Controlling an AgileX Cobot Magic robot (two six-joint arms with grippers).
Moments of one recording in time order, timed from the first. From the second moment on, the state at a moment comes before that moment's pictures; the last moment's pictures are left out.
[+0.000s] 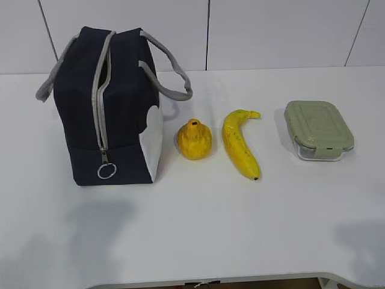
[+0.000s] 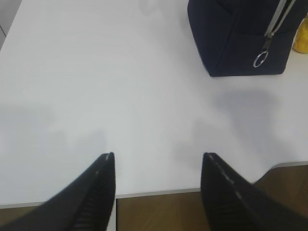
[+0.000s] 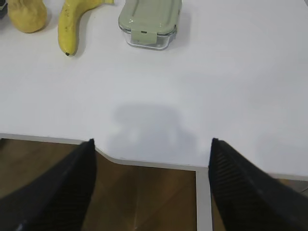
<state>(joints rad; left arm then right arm) -0.11 0.01 -0.50 0.01 1.11 -0.10 0.06 -0.02 -0.50 0.00 1.14 -0.12</state>
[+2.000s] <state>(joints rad) -0.11 0.01 -0.50 0.01 1.11 -0.10 0.03 1.25 -1.08 0.31 0.79 -0.35</state>
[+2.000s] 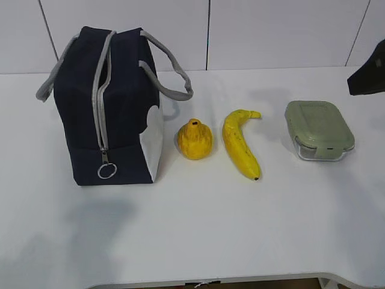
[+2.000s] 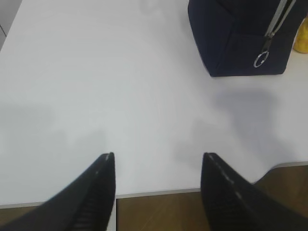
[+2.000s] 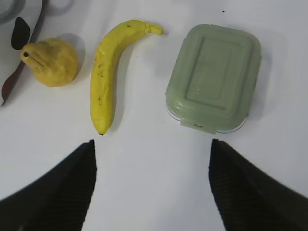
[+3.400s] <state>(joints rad) -0.11 0.01 -0.50 0.01 1.11 -0.10 -0.46 1.78 -1.15 1.20 0.99 -1.21</state>
